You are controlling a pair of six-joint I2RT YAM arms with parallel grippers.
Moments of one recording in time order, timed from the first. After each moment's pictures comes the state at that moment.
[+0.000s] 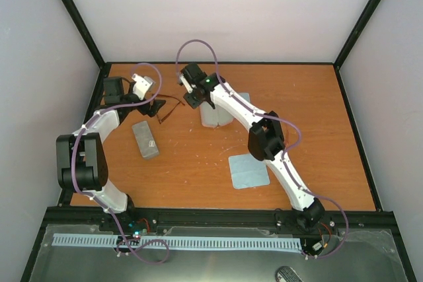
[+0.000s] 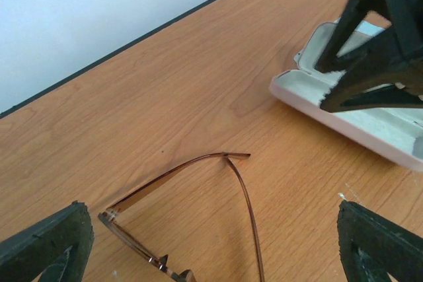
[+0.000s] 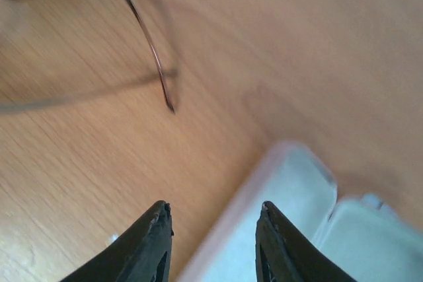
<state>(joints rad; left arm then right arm) 0.09 1.60 1.01 -0.05 0.66 0.52 0.74 2.51 2.48 -0.90 0.11 -0.14</state>
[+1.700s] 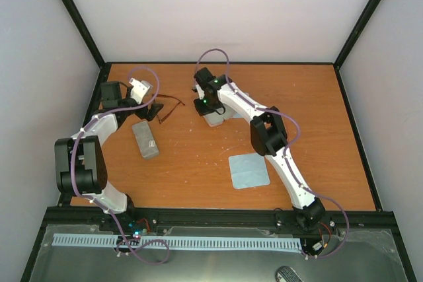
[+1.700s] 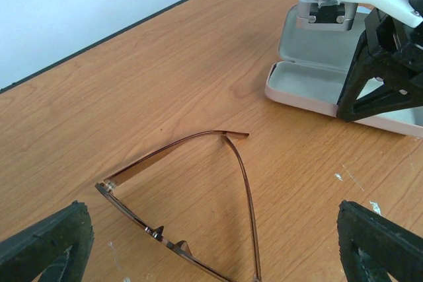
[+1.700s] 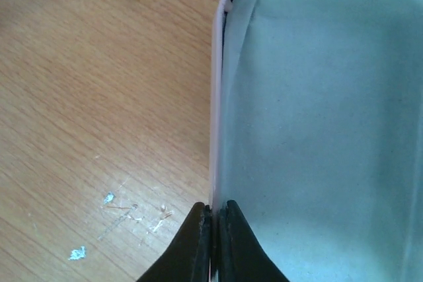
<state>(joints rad) 0.12 1.57 0.95 -0.04 0.66 0.52 0.65 2.57 2.37 -1.00 -0.17 0.18</state>
